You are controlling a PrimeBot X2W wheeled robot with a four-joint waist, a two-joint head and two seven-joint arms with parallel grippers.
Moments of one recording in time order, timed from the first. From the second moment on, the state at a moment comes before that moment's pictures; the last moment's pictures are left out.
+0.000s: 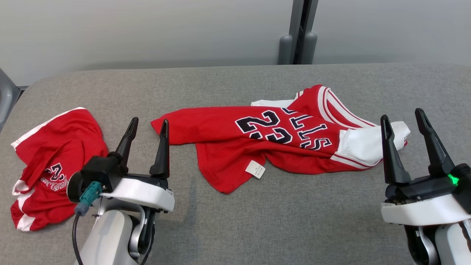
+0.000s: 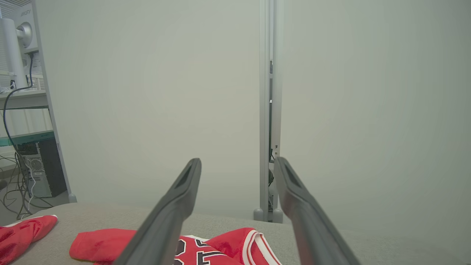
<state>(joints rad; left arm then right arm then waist) -0.32 0.12 -0.26 0.31 -0.37 0.05 -0.26 -0.15 -0.13 0.07 -0.04 0.21 0.13 -0.26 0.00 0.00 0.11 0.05</state>
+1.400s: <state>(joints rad) -0.41 0.05 -0.59 0.80 -0.08 0.11 -0.26 -0.18 -0.15 0.11 0.01 0.21 0.13 -0.26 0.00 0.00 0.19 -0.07</state>
